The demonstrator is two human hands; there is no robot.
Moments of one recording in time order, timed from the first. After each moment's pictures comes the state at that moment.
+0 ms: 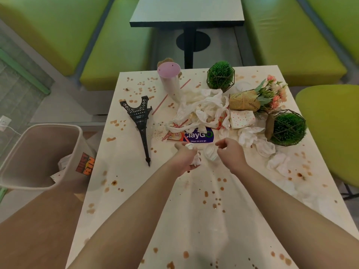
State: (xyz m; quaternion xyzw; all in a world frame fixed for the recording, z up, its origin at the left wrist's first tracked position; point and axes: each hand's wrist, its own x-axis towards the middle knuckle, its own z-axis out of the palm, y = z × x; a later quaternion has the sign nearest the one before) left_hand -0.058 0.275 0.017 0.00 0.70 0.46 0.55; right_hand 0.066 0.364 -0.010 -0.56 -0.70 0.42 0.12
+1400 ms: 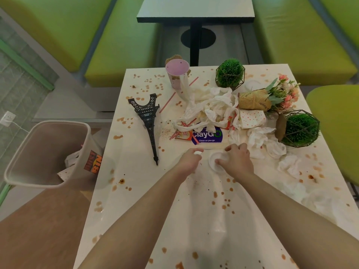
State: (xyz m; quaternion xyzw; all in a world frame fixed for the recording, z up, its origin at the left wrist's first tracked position) left_hand -0.071 0.253 0.002 0.18 0.77 0.33 0.52; right_hand 0.063 0.348 -0.033 -0.58 -0.77 0.26 -0.02
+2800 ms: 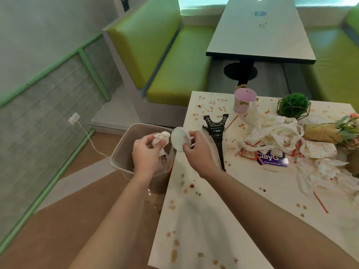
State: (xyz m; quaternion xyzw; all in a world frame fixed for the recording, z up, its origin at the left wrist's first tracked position) left_hand -0.290 0.016 0.092 0.13 0.83 0.53 0.10; right_hand -0.190 0.136 0.094 -0.33 -0.76 0.53 0.19
